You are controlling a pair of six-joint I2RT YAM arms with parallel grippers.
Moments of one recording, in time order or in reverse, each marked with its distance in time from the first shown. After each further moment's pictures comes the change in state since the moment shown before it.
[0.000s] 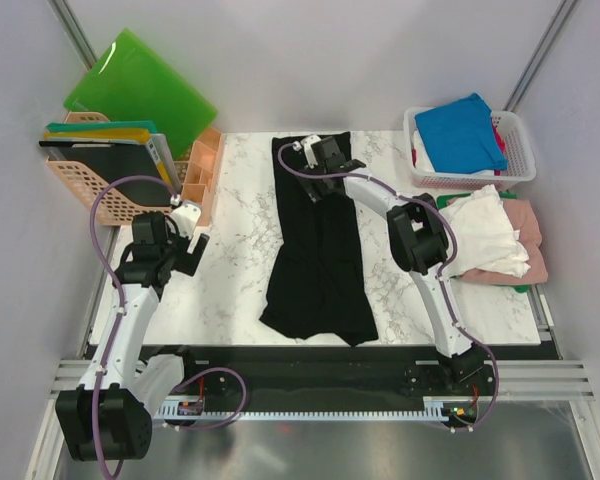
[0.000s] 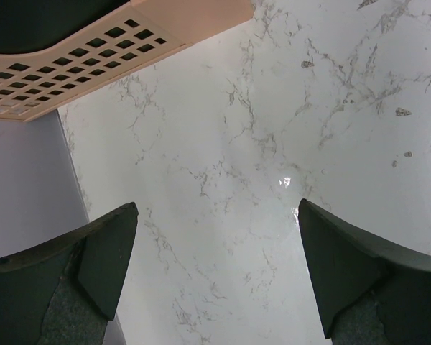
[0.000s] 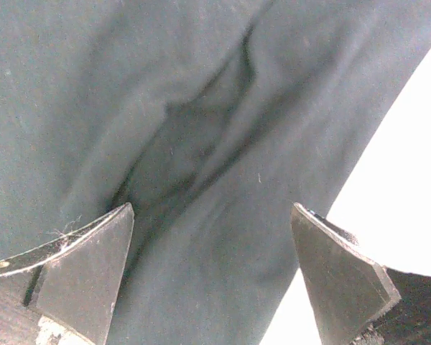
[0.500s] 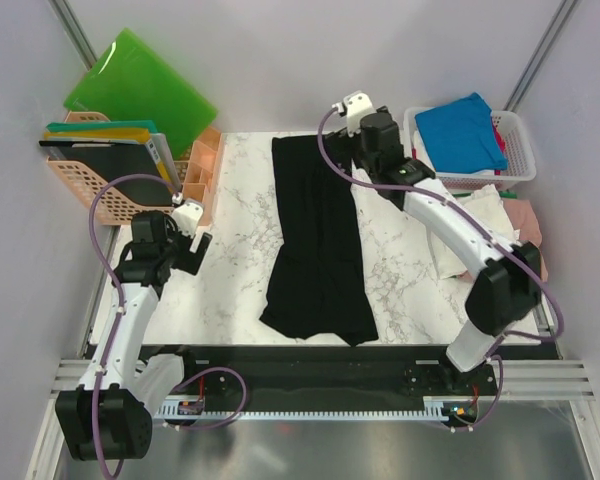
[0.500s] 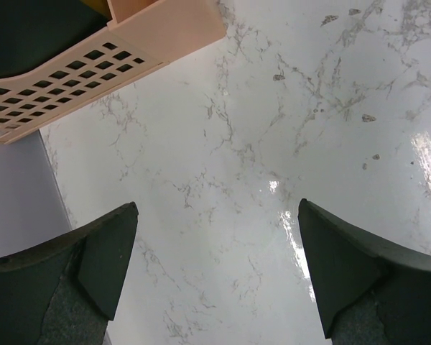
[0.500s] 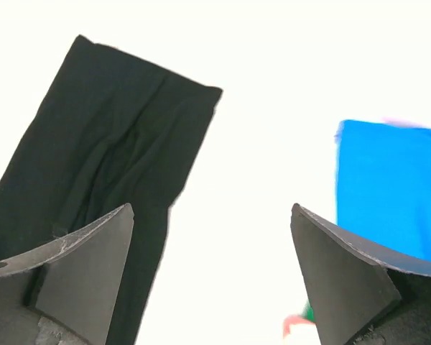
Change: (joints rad) left arm 0.000 0.002 0.010 -0.004 0.069 0.001; right arm 0.000 -0.730 -0.507 0.189 0.132 -0.007
